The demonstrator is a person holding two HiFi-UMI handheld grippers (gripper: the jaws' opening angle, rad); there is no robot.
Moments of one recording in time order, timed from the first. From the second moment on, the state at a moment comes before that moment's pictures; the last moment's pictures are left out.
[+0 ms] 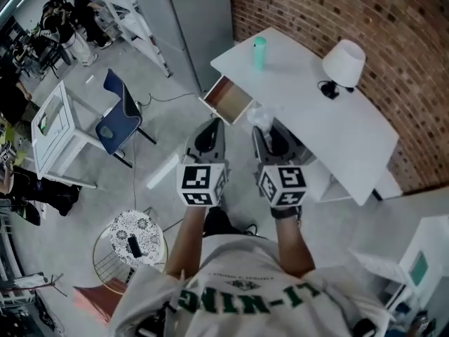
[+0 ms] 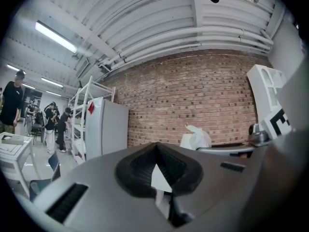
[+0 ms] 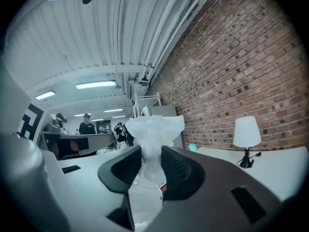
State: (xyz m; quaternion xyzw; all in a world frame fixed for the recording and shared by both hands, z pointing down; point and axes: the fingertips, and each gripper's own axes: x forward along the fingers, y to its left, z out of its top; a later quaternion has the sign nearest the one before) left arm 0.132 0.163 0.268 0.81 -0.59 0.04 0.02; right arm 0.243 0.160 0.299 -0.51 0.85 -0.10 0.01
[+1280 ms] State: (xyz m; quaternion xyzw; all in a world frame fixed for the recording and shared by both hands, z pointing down) left arm -0.139 -0.114 0.343 0.79 -0.60 0.04 0.08; right arm -0.046 -0.116 0.362 -0.45 0.88 -0.09 -0.09
